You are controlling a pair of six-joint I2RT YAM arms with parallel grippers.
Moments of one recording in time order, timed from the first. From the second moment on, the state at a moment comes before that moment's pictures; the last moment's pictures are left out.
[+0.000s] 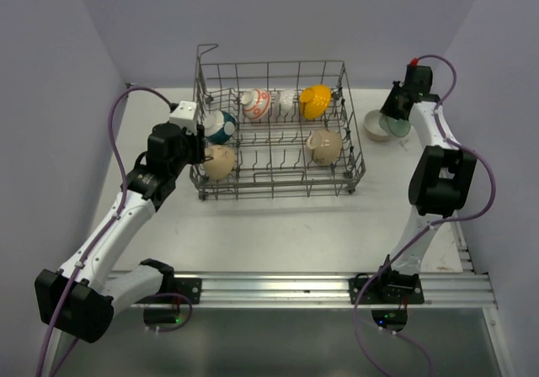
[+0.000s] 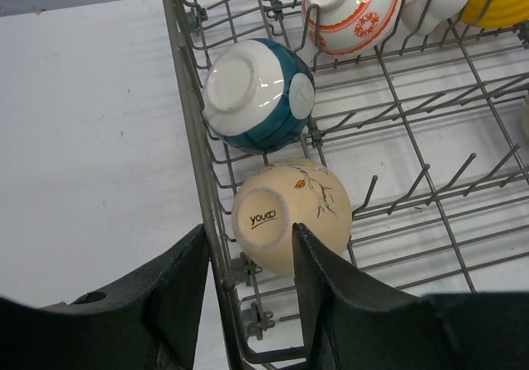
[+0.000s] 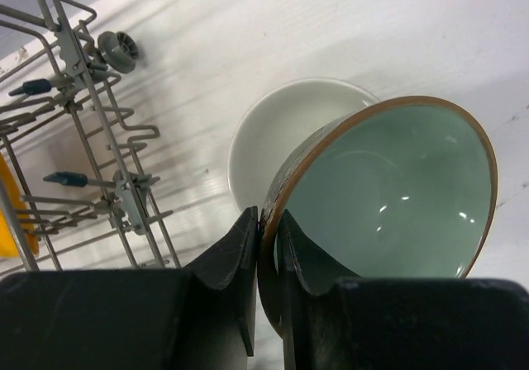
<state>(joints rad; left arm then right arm) -0.34 1.06 0.92 -0.27 -0.16 -0.08 -0.13 1.97 1.67 -0.45 -0.04 0.35</state>
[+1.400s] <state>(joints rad) -0.34 1.06 0.92 -0.27 -0.13 -0.08 -0.01 2.17 1.89 -0.60 0.10 0.17</state>
